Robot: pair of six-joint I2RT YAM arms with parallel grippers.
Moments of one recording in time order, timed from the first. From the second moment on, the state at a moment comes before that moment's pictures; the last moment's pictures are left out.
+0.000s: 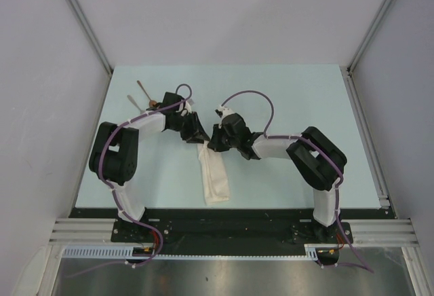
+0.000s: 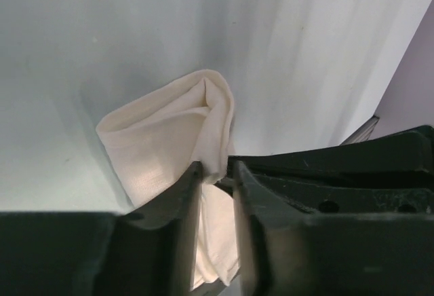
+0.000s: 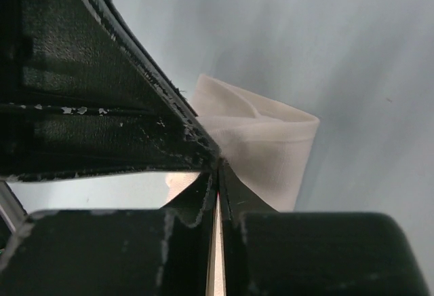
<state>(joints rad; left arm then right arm) -0.27 1.83 1.13 -0.38 0.62 -0.59 0.80 1.93 1.09 0.26 -0.12 0.57</state>
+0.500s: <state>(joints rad) -0.27 1.83 1.13 -0.38 0.59 -0.59 0.79 1.94 1.09 0.30 -0.16 0.60</state>
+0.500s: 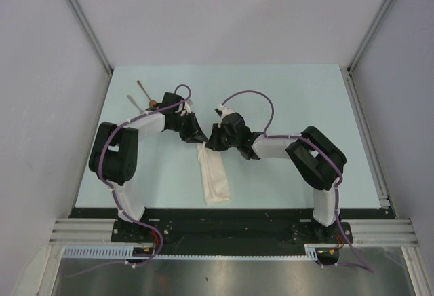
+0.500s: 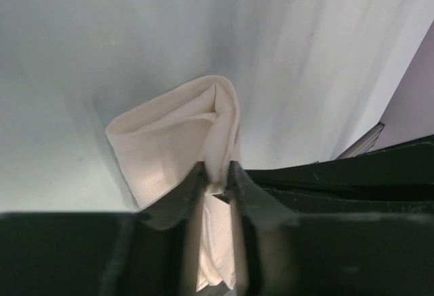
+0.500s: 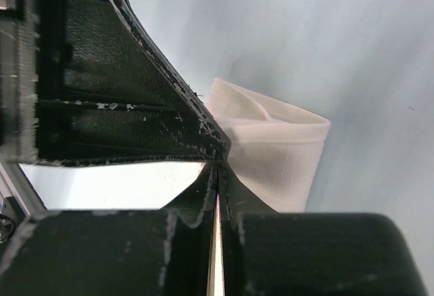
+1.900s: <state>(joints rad) -0.19 1.78 1.01 -0.28 0.72 -1.07 0.97 1.89 1.22 0.05 0.25 0.34</state>
